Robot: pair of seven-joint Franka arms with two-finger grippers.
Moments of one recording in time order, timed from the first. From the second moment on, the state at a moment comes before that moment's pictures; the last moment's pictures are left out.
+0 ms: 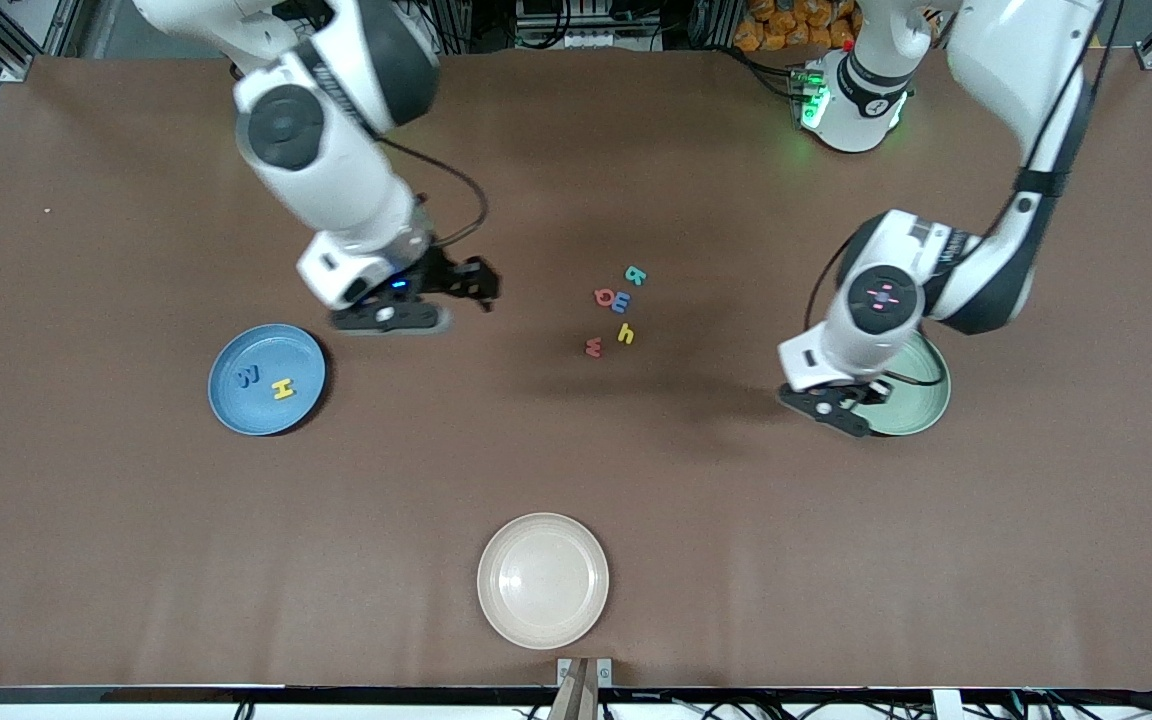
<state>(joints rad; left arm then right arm) -0.08 0.38 -0.20 -1.94 0.33 2.21 0.09 0.59 0.25 0.06 -1.73 0.15 2.08 0.60</state>
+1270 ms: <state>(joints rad) 0.09 0.42 -0.19 -2.05 0.20 2.30 0.14 0.91 0.61 0.07 -1.78 -0.19 2.53 0.41</state>
